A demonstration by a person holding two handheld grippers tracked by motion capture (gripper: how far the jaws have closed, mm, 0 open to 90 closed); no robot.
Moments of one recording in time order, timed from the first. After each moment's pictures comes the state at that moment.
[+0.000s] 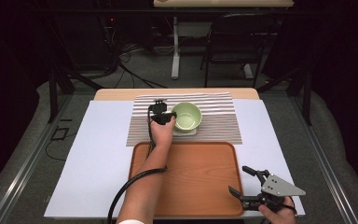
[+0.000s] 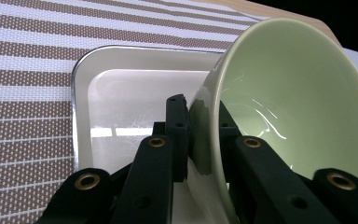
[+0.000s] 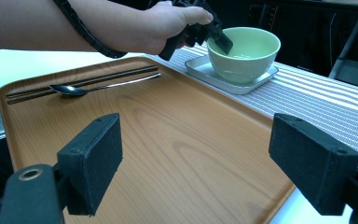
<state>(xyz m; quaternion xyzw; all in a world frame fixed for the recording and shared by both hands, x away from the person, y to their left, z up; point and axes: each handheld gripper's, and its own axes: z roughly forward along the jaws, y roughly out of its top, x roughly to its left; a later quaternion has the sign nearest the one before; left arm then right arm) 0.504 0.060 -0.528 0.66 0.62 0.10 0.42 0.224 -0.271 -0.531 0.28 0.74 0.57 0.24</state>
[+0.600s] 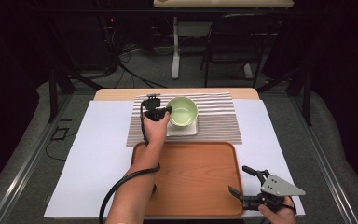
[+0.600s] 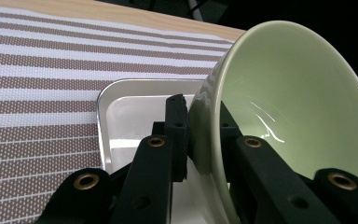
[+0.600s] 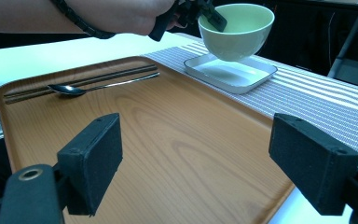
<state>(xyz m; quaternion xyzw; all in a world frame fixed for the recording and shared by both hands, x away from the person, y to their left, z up) 0.496 0.079 -0.498 0.66 0.60 0.11 0.44 0.225 -0.270 -0.531 0.28 0.74 0.56 0.24</state>
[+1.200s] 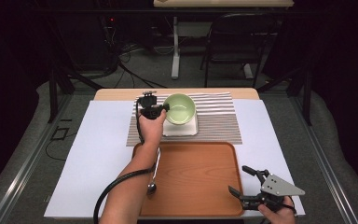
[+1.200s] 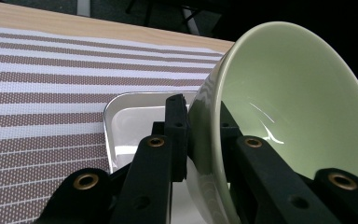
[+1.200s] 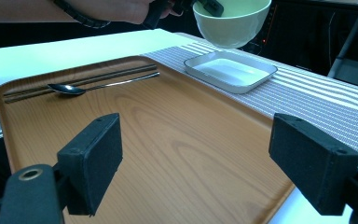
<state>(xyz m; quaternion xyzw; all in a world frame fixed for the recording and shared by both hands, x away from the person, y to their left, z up) 0.489 0.089 -0.481 0.65 0.59 0.12 0.46 0.225 -0.270 -0.532 0.28 0.74 0.56 0.24</state>
